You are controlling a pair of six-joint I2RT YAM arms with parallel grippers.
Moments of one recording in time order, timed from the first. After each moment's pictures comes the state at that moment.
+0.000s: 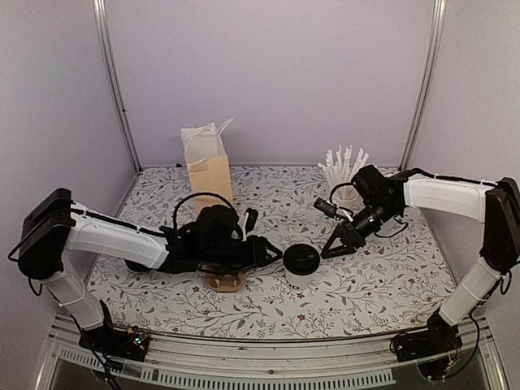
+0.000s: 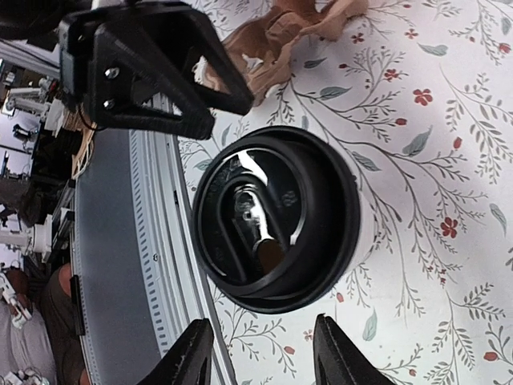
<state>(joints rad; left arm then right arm) -1.02 1.64 0.84 0.26 0.12 -0.98 0.52 1.61 1.12 -0.82 -0.87 -0.36</state>
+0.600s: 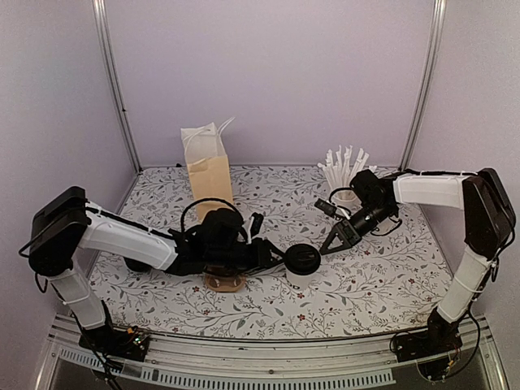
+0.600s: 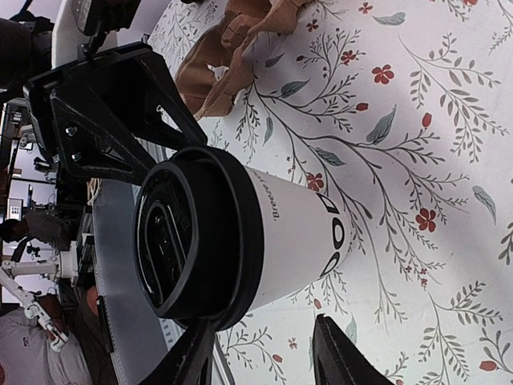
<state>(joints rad) -1.02 1.72 0.85 0.36 0.19 -1.02 0.45 1.75 1.16 -0.80 -0.92 -0.31</state>
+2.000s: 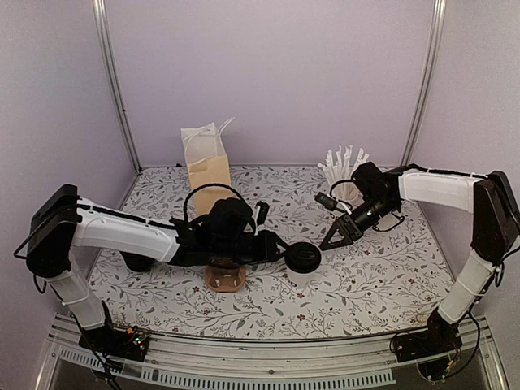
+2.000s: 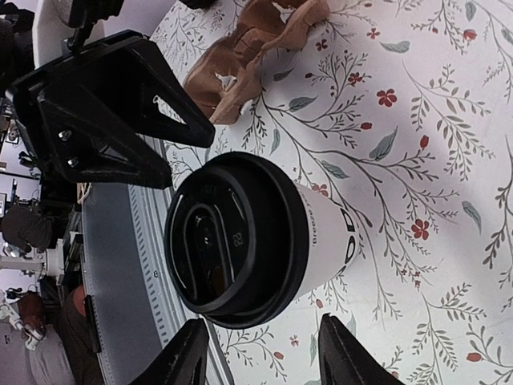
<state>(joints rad) -1.04 1.72 0.96 0.19 0.08 -0.93 0.47 1.71 1.19 -0.82 -0.89 -0.31</state>
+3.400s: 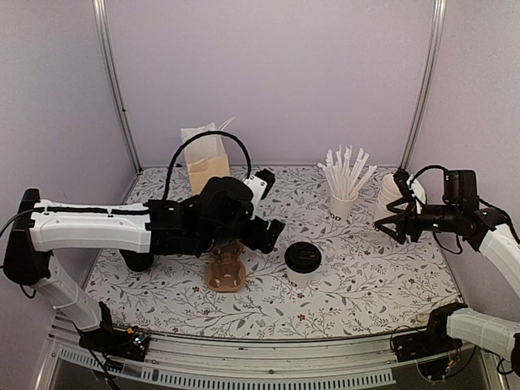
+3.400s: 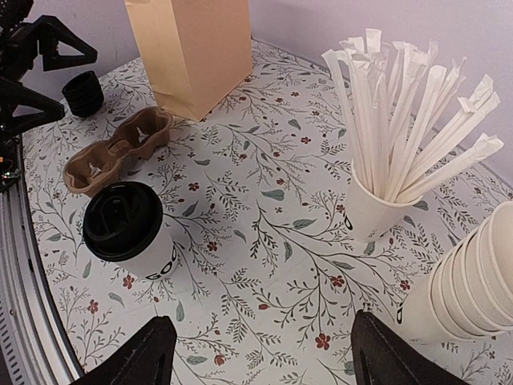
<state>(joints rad) -1.16 1.55 1.16 -0.18 -0.48 -0.23 0.14 0.86 0.74 -0.51 -0.63 -0.38</state>
